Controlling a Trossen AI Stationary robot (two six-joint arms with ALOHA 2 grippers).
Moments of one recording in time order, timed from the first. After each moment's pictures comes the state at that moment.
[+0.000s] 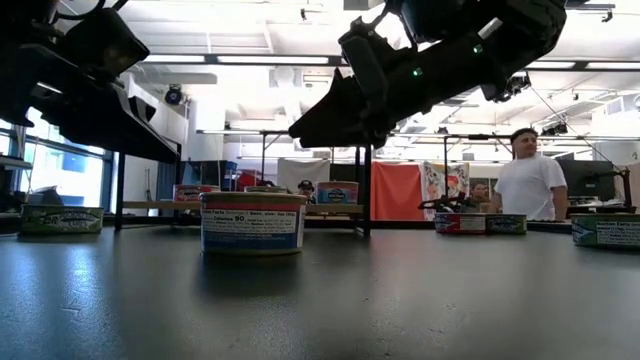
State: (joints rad) left arm -0.51 1.19 0.32 0.24 -0.59 -0.26; right arm 0.13 1.79 0.86 0.55 0.26 0.16
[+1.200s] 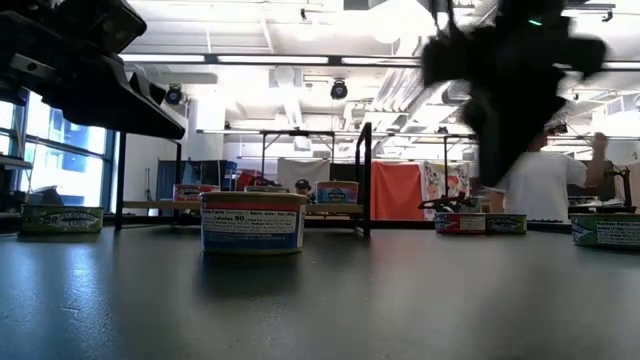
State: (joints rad) left arm -0.51 1.19 0.32 0.36 -0.51 -0.13; right arm 0.34 1.66 1.11 -0.89 0.17 0.55
